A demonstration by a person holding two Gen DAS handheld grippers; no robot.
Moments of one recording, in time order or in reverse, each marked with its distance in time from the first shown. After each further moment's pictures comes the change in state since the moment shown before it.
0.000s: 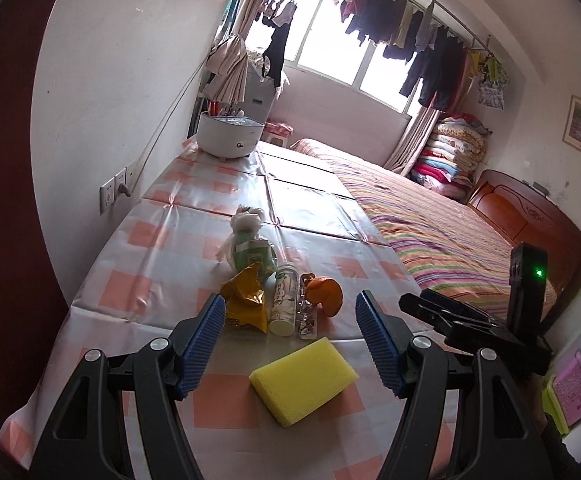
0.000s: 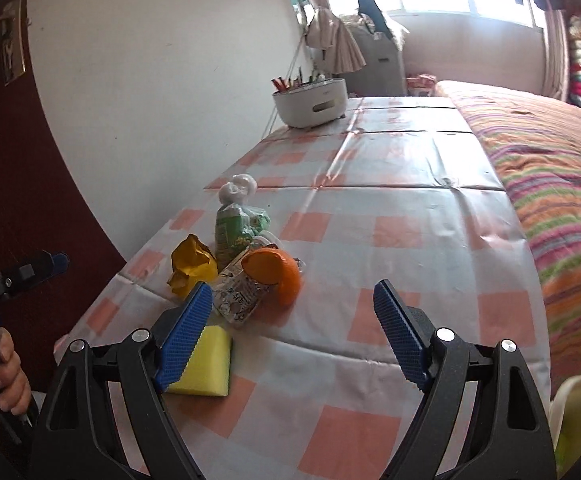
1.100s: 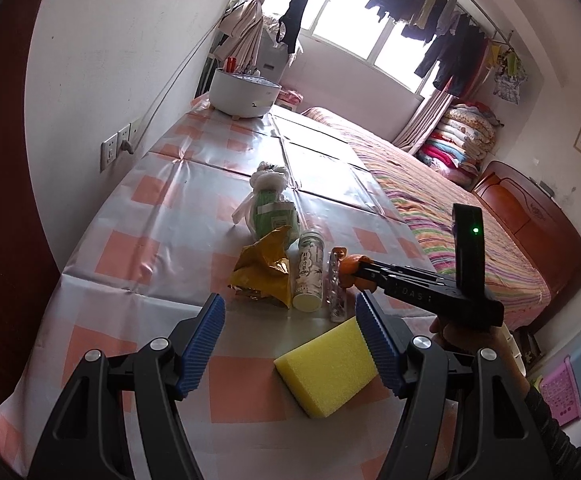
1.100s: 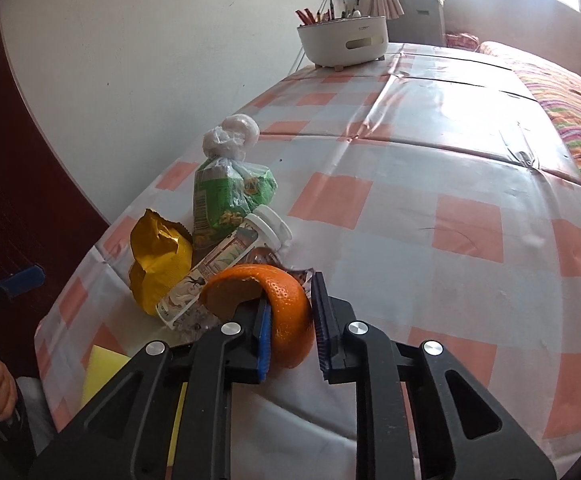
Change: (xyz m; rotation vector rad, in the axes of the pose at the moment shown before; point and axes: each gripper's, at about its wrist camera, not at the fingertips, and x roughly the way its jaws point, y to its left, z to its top) left arm 0.032 0.031 -0.008 -0.069 0.125 -0.007; right arm 0.095 -0.026 0.021 -0.022 0.188 0.097
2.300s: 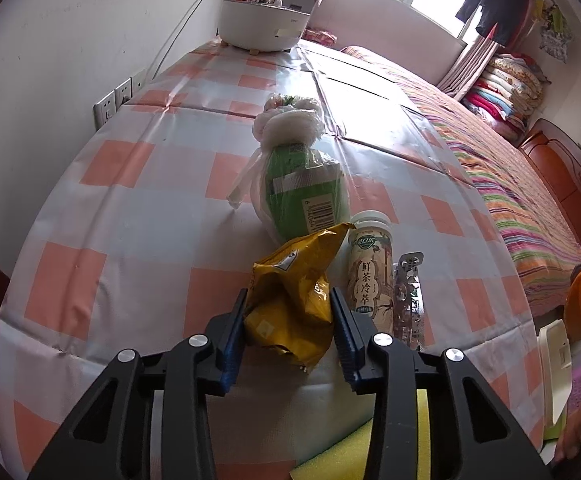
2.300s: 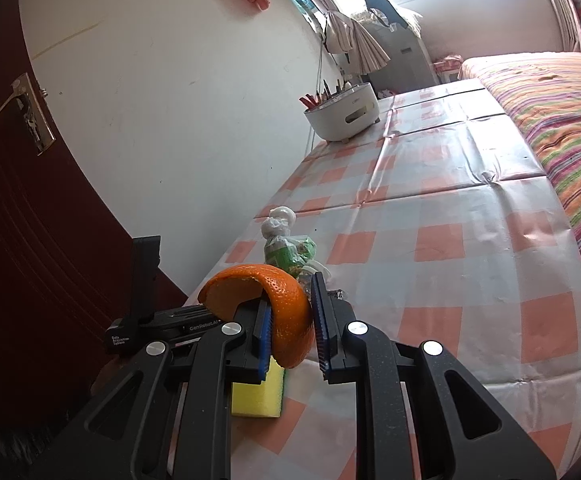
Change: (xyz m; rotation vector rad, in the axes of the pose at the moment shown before) left arm 0.126 0.002 0.026 0.028 0.213 0.163; right arm -0.113 -0.008 -0.023 0.156 -0.250 0.156
